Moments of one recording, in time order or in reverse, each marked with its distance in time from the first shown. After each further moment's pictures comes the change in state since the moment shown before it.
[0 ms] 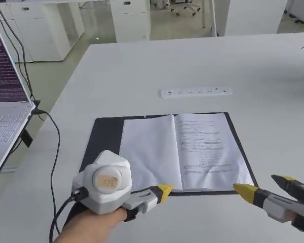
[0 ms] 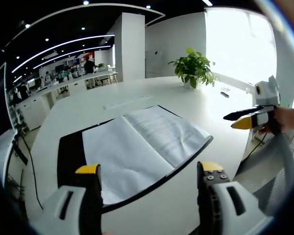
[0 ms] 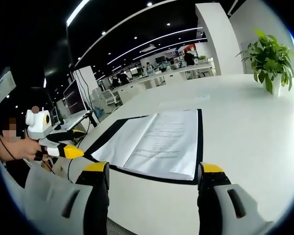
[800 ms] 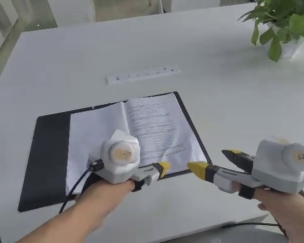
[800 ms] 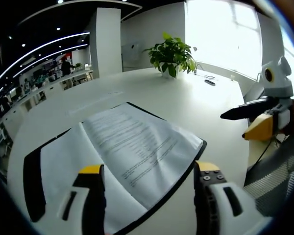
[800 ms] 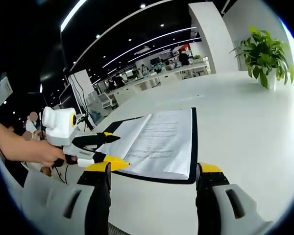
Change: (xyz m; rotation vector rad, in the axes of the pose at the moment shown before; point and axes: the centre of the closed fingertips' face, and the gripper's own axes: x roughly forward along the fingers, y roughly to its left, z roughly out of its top) left arm 0.114 -0.076 0.003 0.099 0.058 -0.159; right arm 0.003 -0.021 -0.006 0.042 -0.016 -0.028
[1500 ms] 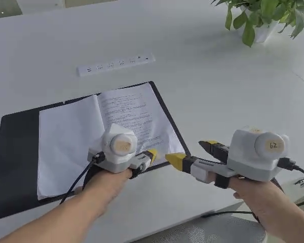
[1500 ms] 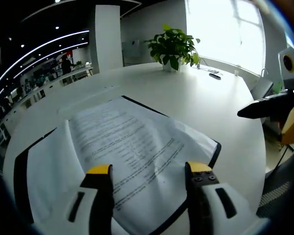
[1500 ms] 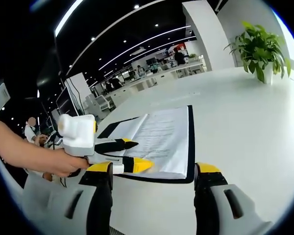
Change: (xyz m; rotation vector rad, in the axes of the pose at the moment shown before) left arm 0.055 -0.005 -0.013 0.007 0.033 0.038; right arm 0.005 -0.008 -0.005 0.043 -0.004 -0.015
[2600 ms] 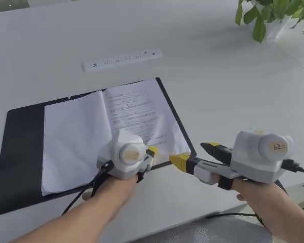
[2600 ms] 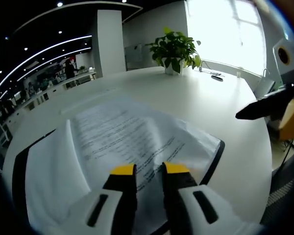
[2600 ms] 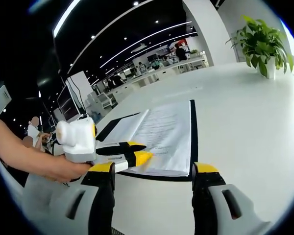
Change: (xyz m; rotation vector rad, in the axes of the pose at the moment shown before) left arm 0.003 0.001 -0.003 0.012 -0.059 0.035; right arm 0.007 -0.001 -0.007 0.015 0.033 0.025
